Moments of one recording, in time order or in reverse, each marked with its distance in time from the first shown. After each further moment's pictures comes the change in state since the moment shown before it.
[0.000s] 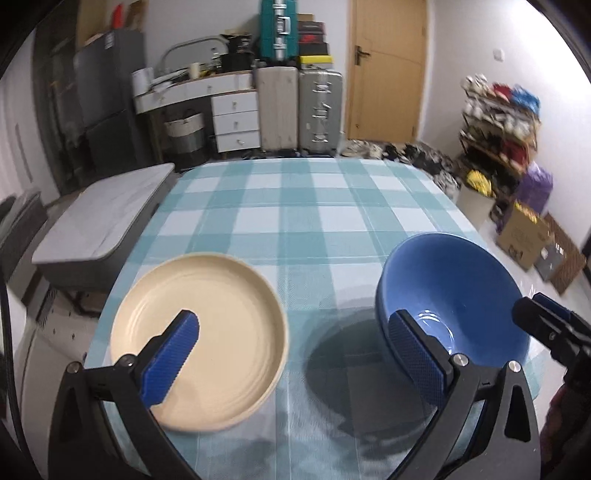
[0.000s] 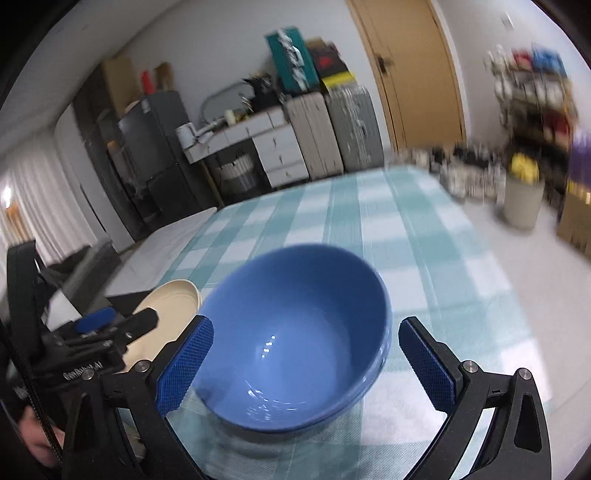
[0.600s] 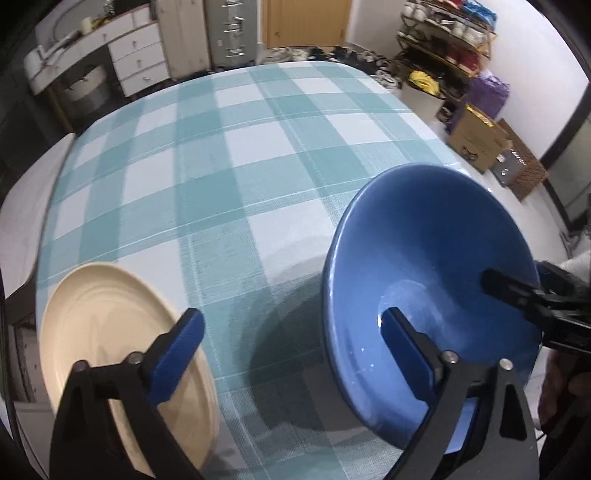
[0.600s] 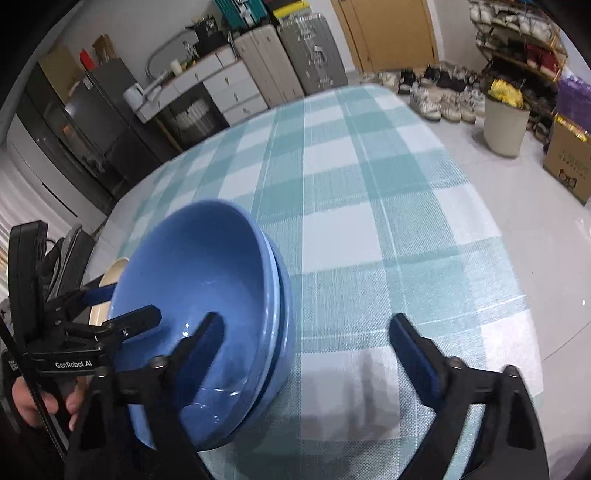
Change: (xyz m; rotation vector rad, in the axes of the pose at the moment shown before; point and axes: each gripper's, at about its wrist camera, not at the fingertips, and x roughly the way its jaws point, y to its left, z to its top) left arm 0.086 -0.041 0.028 0.205 0.391 -0.249; right arm 0.063 -0.058 0.007 0.097 0.313 -0.075
